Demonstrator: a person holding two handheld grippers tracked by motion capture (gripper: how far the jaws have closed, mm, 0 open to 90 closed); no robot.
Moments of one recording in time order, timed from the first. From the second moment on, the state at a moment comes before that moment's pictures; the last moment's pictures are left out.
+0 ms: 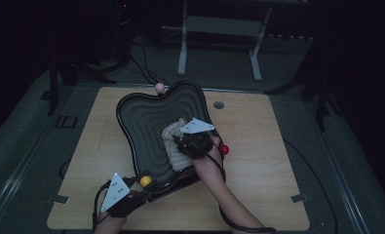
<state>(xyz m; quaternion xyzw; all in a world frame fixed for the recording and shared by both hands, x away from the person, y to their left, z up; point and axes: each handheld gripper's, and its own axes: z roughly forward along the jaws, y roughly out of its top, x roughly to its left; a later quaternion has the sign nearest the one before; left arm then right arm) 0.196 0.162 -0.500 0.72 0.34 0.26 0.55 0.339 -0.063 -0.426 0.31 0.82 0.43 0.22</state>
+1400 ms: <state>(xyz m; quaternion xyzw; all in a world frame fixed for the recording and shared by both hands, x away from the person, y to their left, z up) 0.196 0.163 -0.500 0.72 0.34 0.25 0.55 0.349 -0.044 -0.362 0.28 0.81 0.47 0.22</state>
